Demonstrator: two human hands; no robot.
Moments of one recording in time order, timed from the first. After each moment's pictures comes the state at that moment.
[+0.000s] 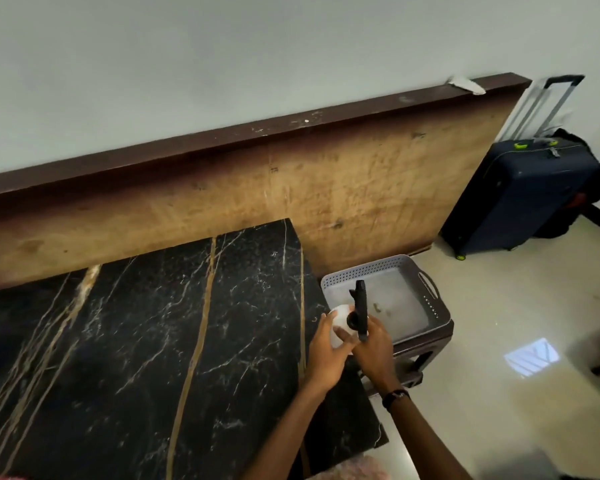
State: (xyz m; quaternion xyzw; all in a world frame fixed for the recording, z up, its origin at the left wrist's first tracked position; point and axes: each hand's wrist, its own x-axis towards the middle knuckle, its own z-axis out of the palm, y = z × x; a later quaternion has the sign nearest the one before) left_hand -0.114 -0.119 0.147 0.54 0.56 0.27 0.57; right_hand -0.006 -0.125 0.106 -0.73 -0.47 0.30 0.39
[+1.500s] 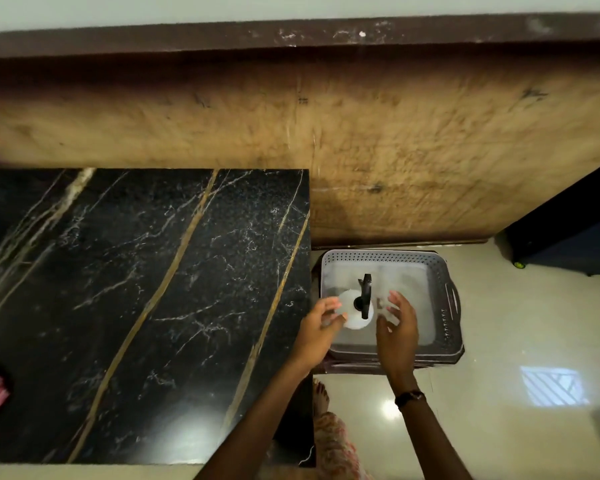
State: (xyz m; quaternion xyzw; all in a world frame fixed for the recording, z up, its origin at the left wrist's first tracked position) left_hand -0.031 -0.051 0.073 0.37 0.63 0.31 0.61; right_hand 0.115 -0.051 0.047 -0.71 -0.47 0.34 0.40
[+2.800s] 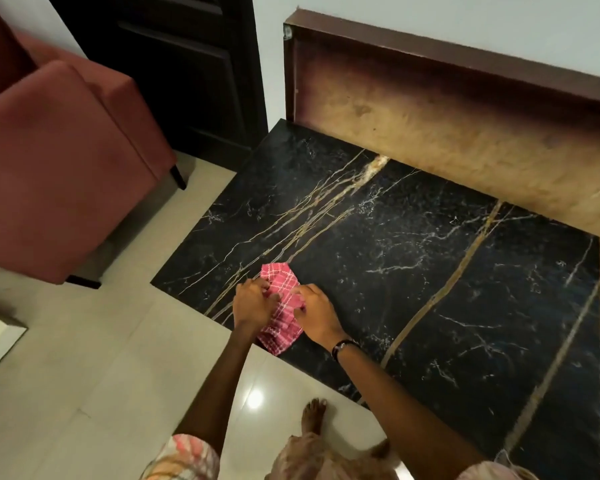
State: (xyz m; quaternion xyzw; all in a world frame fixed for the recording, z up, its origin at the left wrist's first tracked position) left_hand -0.623 -0.277 0.067 0.30 0.90 0.20 0.26; right_hand -0.499 -0.208 0.067 -0.40 -0.82 0.40 0.01
